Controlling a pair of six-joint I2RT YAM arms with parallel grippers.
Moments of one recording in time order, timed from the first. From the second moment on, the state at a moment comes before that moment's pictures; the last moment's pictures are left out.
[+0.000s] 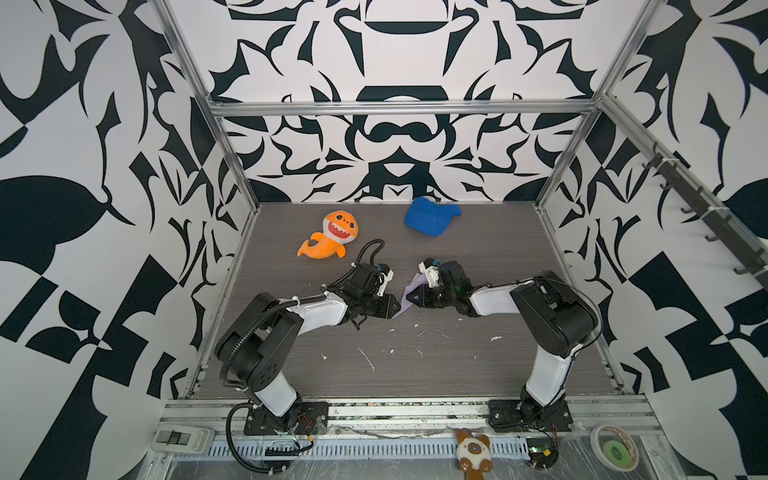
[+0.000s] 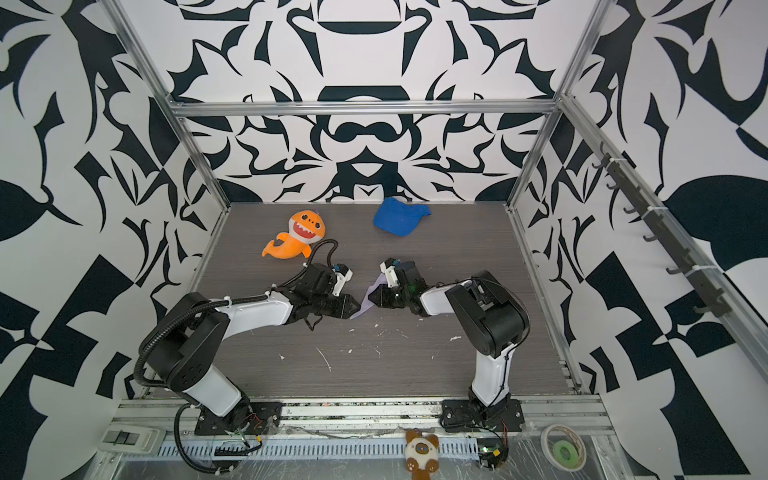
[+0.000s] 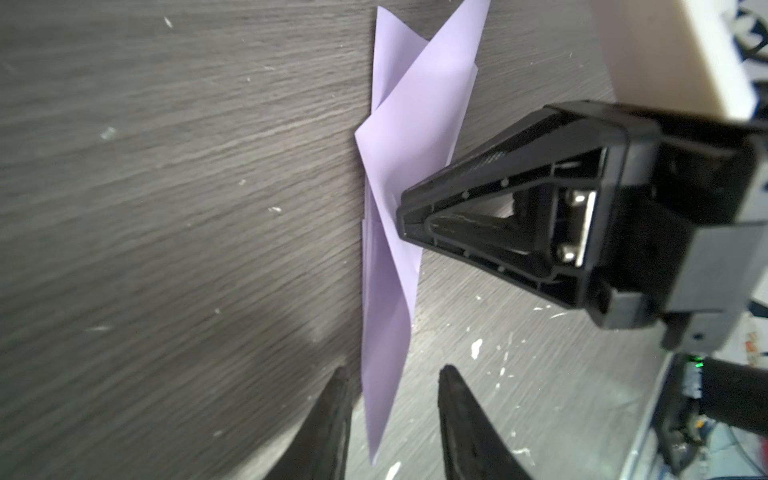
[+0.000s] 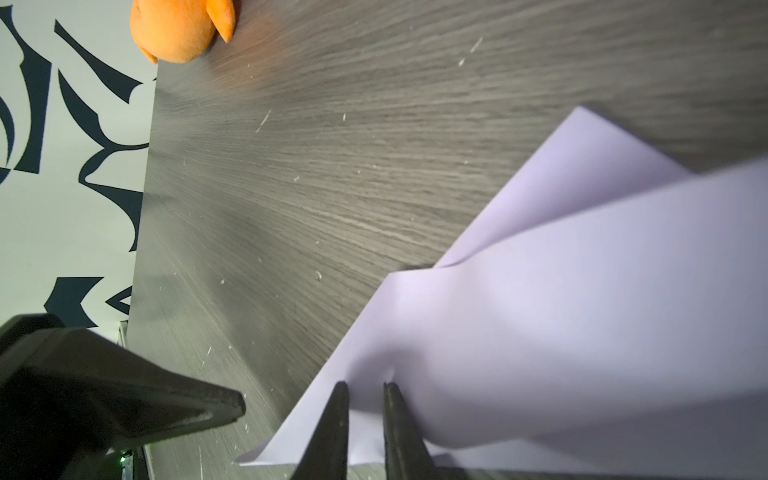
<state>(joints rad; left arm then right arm) -0.65 1.65 0.78 -0.01 0.39 -0.43 0.52 1.85 0.78 0.31 -0.50 0.61</state>
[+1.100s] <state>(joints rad) -0.65 1.75 0.82 -0.01 0.40 -0.47 0.52 1.85 0.78 0.31 -0.50 0.63</state>
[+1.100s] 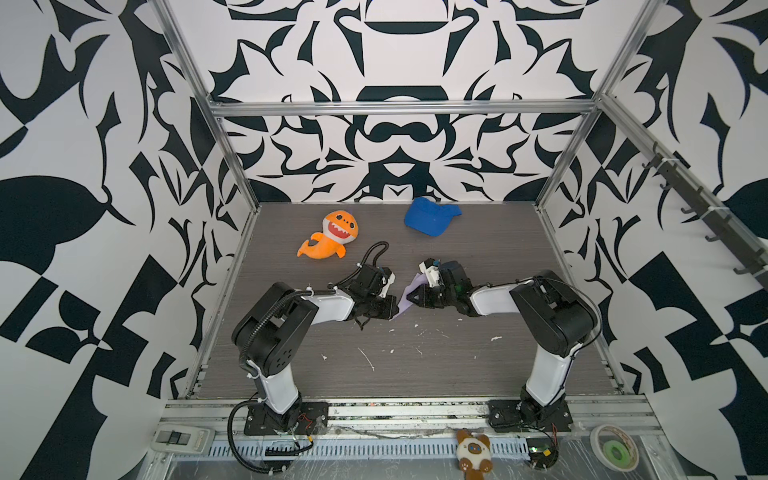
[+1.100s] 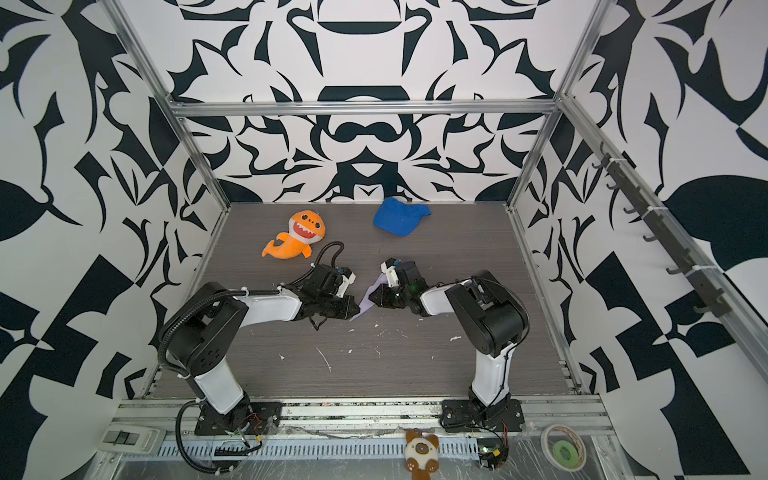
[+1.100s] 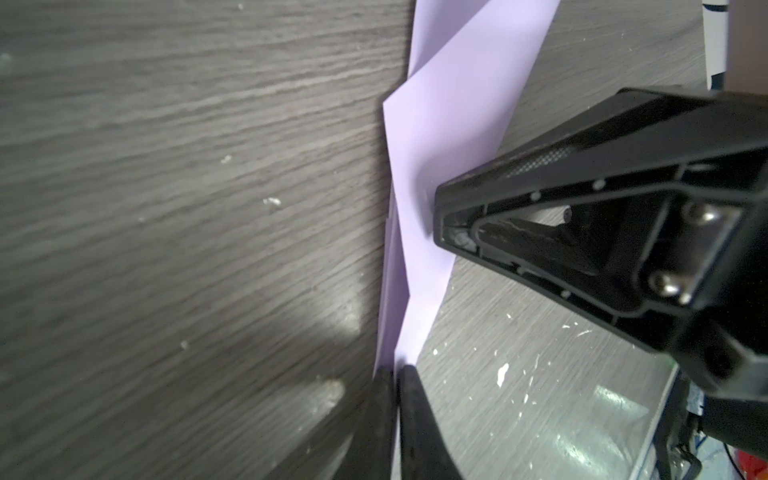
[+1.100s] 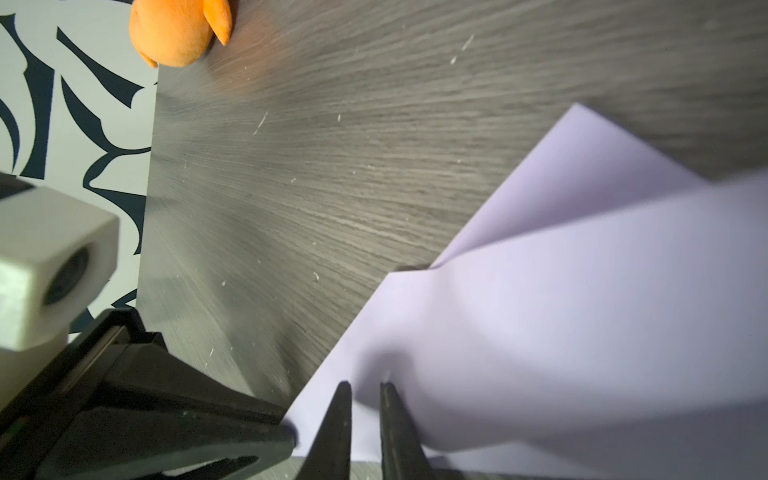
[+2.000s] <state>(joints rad) -0.66 1.71 0.82 -0.12 0.35 -0.39 0.52 1.87 0.80 0.31 -0.51 0.63</state>
